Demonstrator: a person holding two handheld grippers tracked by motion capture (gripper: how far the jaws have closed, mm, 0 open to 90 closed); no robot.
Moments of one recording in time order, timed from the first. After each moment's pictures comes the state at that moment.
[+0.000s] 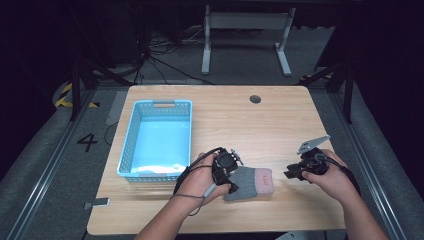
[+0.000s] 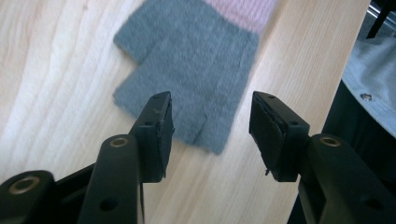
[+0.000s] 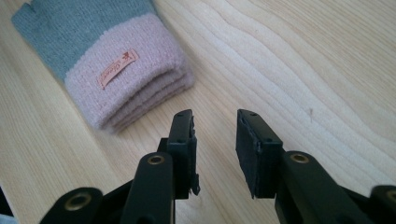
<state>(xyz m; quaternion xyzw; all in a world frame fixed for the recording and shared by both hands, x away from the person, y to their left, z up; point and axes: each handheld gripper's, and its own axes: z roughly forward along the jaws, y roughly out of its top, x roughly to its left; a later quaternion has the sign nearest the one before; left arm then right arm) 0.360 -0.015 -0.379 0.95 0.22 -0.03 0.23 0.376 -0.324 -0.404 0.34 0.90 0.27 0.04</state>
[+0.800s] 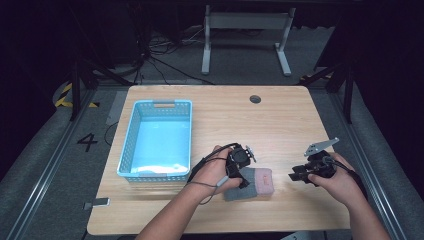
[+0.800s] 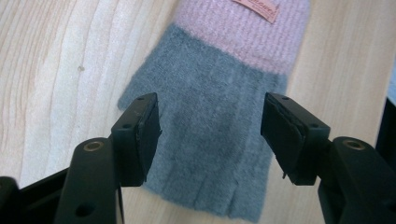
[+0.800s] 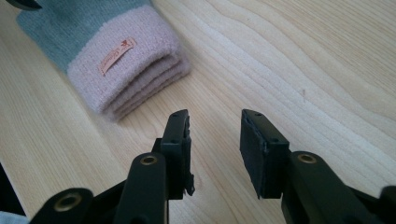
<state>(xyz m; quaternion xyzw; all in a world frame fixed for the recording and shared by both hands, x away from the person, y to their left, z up) 0.387 -0.053 -0.401 0.96 0.16 -0.02 0.22 0.366 -0.338 -0.403 0.36 0.89 0.28 0.04</state>
